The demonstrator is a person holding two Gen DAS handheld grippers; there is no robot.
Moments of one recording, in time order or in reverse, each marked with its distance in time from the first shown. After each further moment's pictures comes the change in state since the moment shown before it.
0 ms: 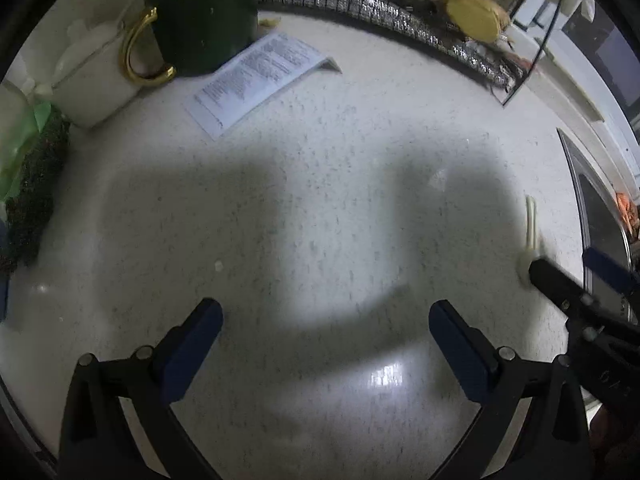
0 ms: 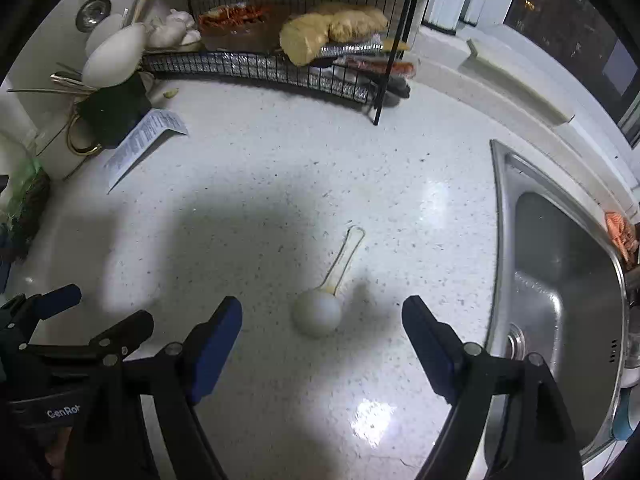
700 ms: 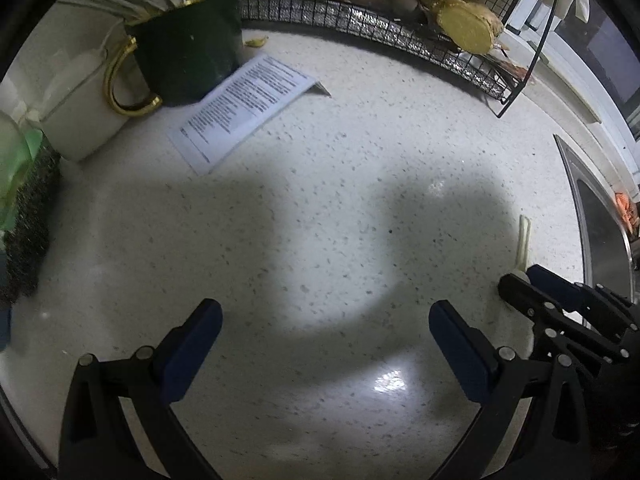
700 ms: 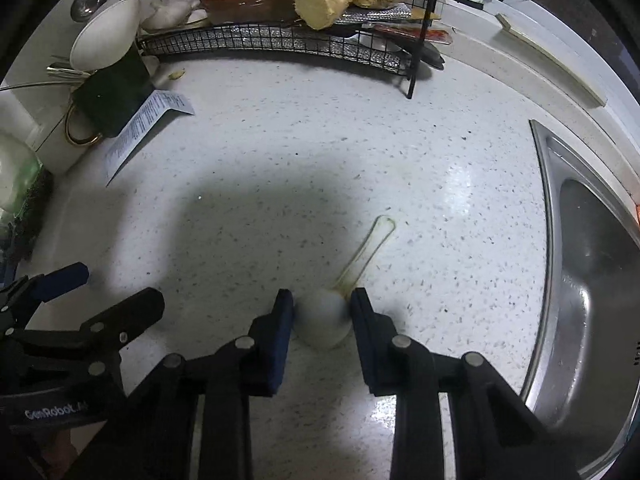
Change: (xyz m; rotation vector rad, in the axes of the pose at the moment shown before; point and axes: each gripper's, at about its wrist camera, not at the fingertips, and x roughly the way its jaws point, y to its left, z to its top) left arm 0.005 -0.009 0.014 0.048 -0.020 0.014; right arm 0.031 0.010 -0.003 0.010 0.047 0.088
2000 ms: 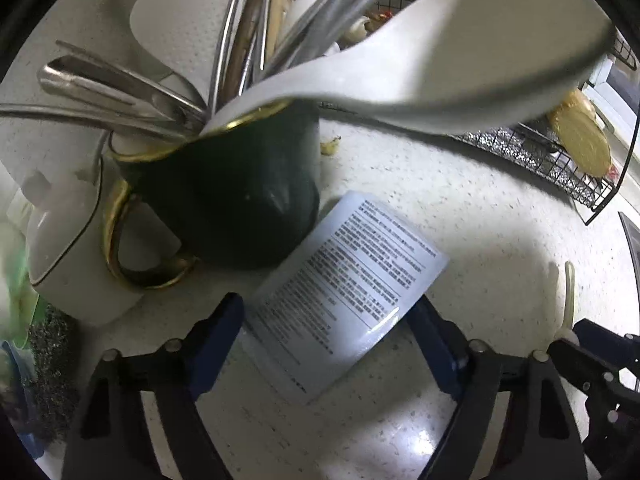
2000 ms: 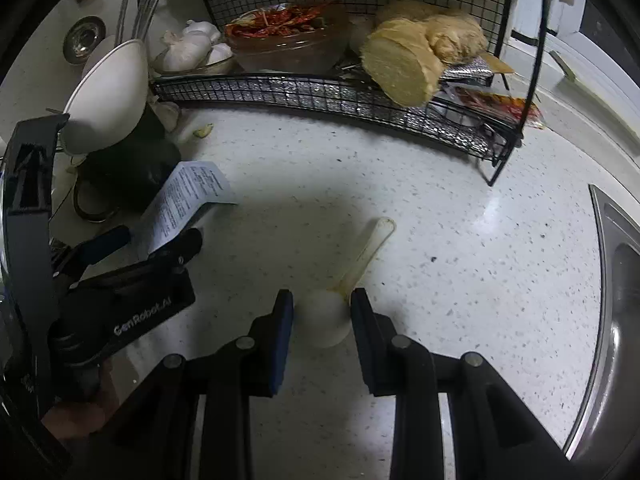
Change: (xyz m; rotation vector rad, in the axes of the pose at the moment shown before) left arm 0.020 0.062 0.108 -0.009 -0.247 0.180; right arm 0.040 0.055 0.091 0.009 -0.089 0.110
